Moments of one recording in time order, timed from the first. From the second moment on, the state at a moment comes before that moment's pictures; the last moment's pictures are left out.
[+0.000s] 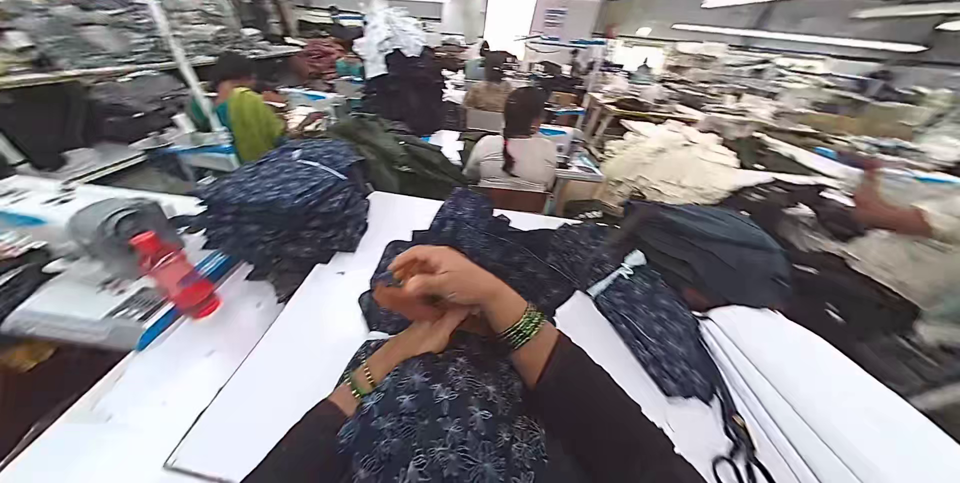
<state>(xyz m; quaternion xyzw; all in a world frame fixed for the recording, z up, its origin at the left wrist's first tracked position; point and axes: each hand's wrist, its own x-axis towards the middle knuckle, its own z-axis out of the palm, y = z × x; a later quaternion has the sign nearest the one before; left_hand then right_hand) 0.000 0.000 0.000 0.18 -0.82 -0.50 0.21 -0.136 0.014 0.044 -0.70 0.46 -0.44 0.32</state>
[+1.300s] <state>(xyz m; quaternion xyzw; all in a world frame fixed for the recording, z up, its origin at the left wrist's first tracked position) -0.017 -0.060 -0.041 -0.10 -0.79 -0.51 0.33 -0.153 0.076 -0.033 -0.74 0.40 -0.54 -0.05</state>
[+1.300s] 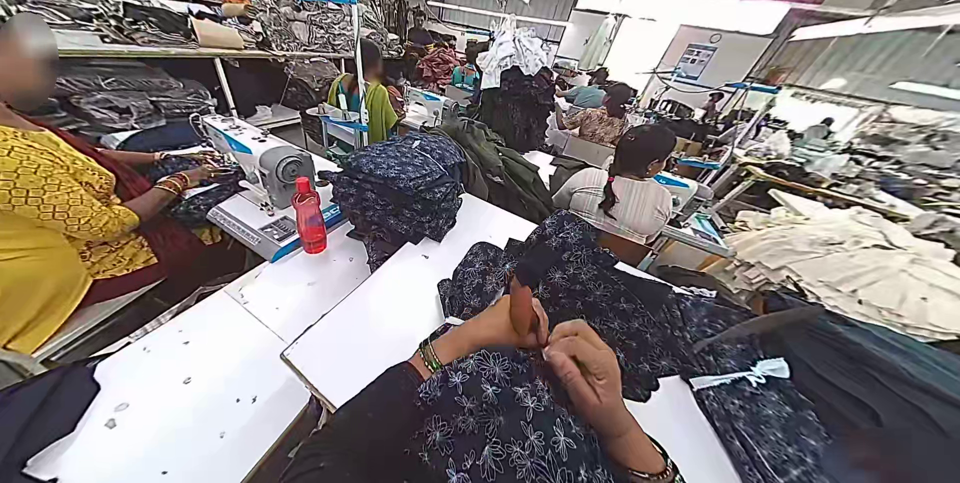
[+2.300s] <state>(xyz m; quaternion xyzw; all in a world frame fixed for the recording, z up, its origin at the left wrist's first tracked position) -0.008 -0.072 -0.016 -0.13 -0.73 -0.61 0.27 -0.164 0.085 0.004 -0.56 0.44 -0.61 0.35</state>
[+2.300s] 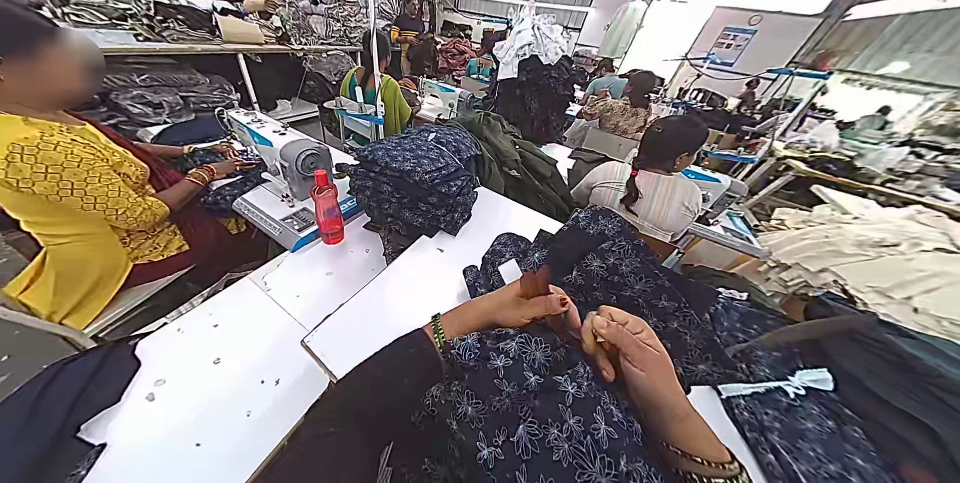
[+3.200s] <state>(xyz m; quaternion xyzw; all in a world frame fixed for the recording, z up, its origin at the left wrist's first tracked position) -0.113 -0.023 0.001 0.00 -0.90 -0.43 0.01 -0.214 0.130 -0.105 -0.56 0.53 -0.63 0.13</state>
